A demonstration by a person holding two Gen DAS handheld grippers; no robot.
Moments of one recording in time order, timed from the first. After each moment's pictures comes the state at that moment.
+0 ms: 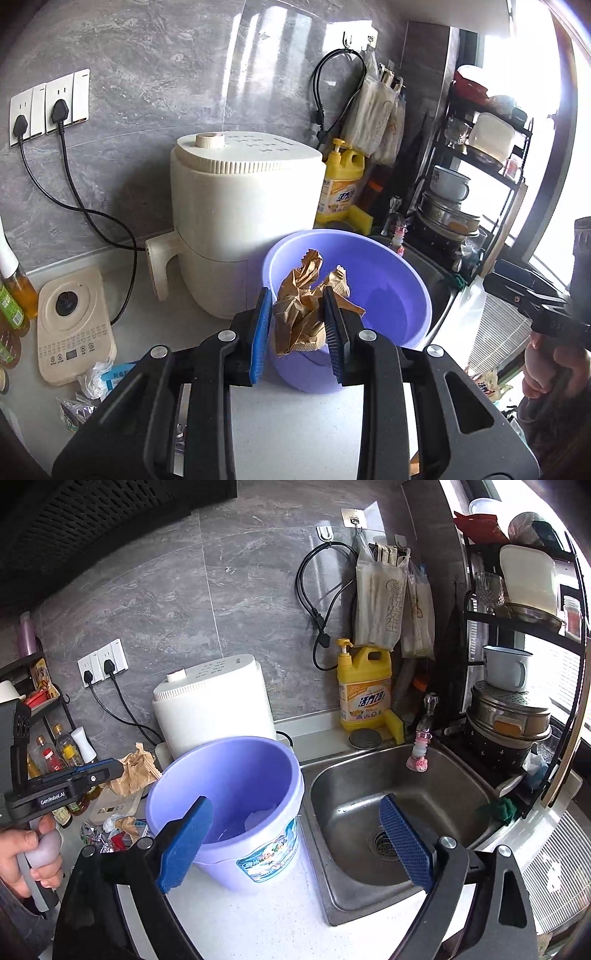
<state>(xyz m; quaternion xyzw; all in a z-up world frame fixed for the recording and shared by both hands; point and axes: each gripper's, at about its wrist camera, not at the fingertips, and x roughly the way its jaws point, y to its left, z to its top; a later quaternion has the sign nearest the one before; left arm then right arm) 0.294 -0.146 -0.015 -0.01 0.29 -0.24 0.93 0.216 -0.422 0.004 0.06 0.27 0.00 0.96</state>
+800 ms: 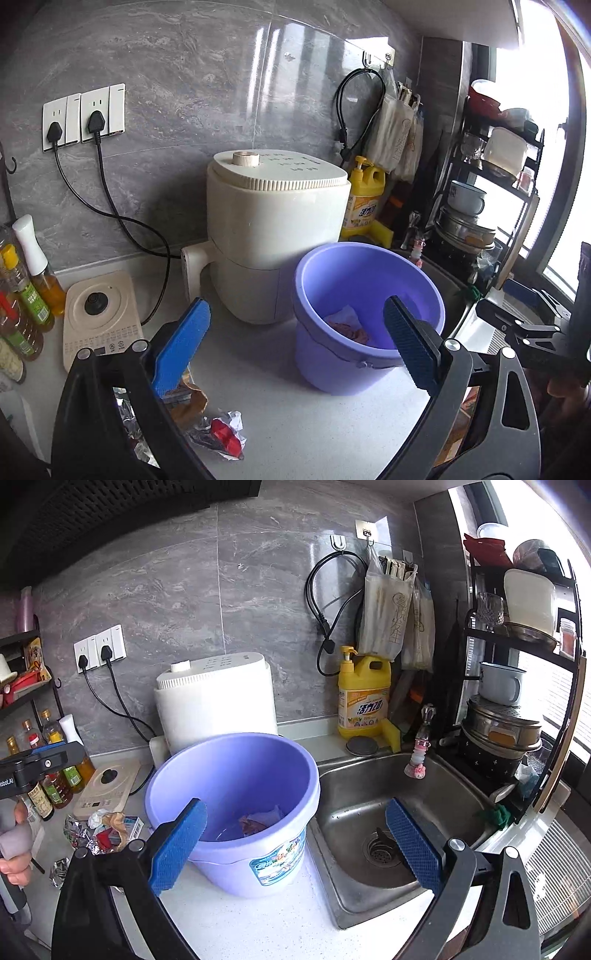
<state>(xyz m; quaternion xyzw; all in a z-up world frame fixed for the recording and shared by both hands) 0.268 -0.112 -0.003 -0.02 0.27 -0.18 0.95 0.216 -0.366 -0.009 0.02 0.25 -0.01 0.97</state>
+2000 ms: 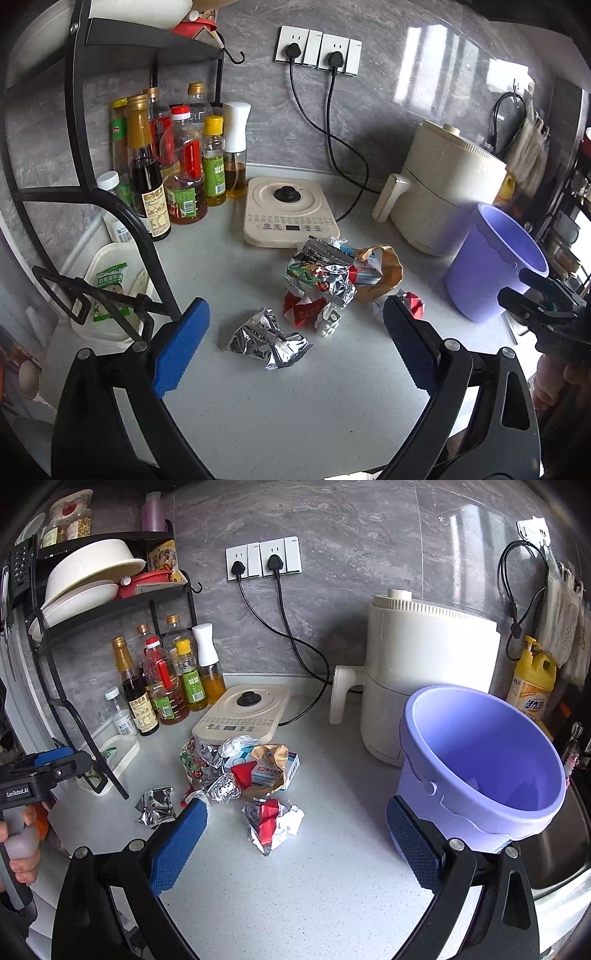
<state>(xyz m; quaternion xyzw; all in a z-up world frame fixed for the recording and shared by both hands) 0.138 0.075 -0.071 -0.10 0.33 0.06 0.94 0.222 -0.187 -0.061 -0.04 0.33 0.22 0.91</state>
